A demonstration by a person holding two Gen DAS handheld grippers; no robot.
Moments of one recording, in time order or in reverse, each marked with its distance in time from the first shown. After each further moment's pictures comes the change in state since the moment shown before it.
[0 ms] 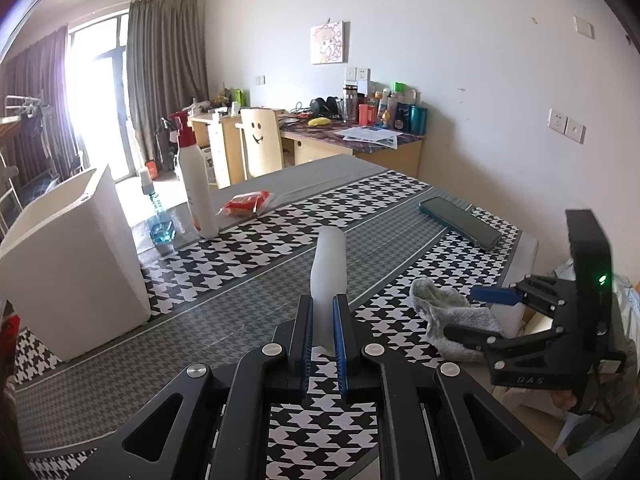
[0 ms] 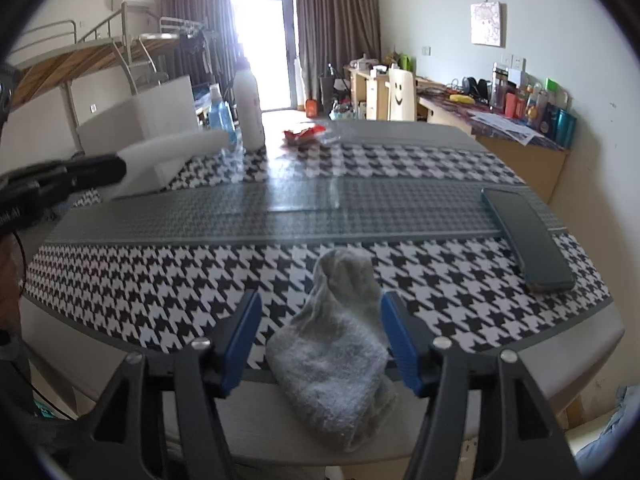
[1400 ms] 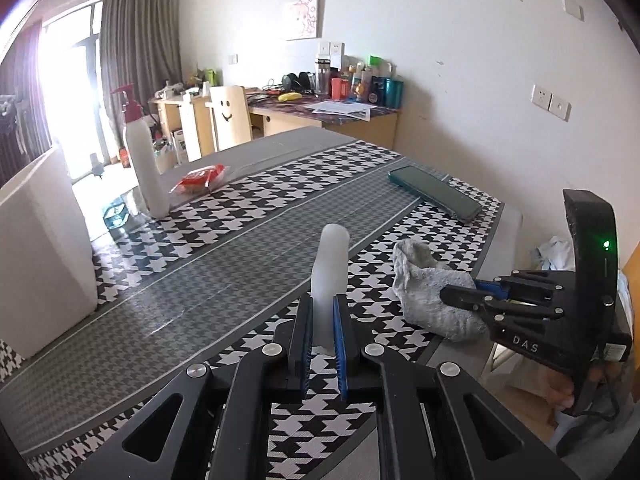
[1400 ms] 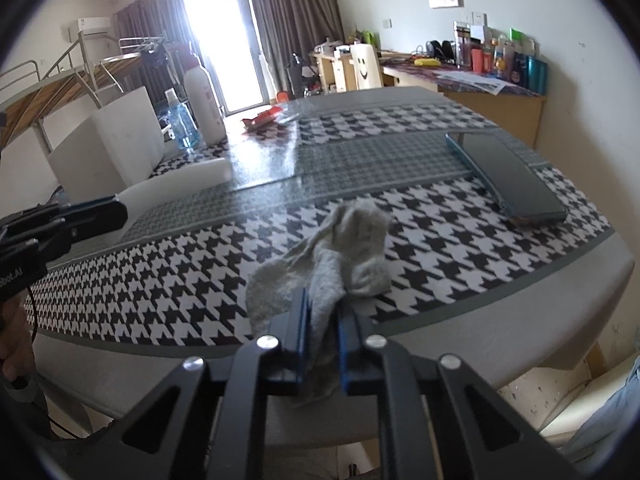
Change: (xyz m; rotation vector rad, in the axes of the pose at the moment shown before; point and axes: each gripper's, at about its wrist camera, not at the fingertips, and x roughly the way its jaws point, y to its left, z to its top) left arm 0.036 -0.026 -0.009 0.028 0.079 -0.081; right arm 0.003 -0.035 -0.018 0.172 0.024 -0.011
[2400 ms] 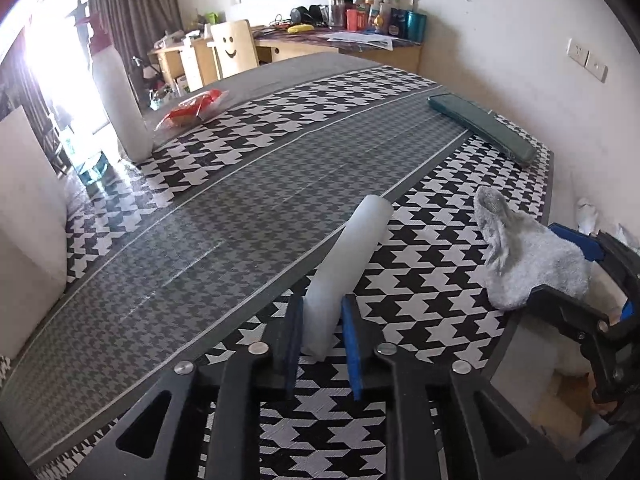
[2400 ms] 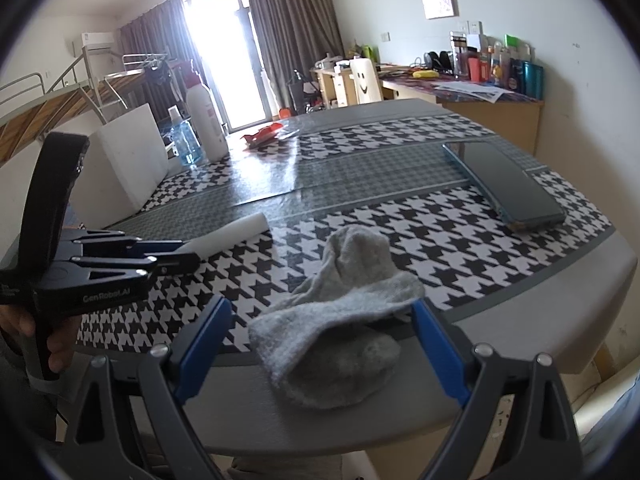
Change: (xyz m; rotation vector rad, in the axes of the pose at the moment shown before) left arm 0.085 0.013 -0.006 0.013 0.248 0.059; right arm -0.002 -0.008 -0.005 0.023 -0.055 0.018
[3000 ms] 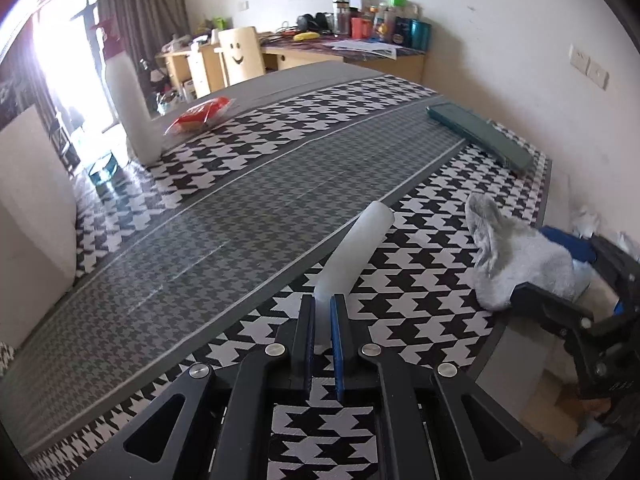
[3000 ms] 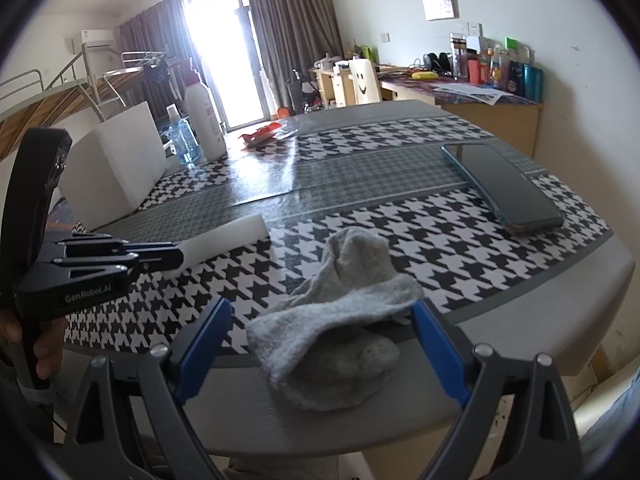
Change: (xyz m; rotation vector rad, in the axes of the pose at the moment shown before) left arm -0.014 -0.006 -0.004 -0.007 -0.023 0.013; right arm 0.001 0.000 0.001 -0.010 -0.001 -0.013
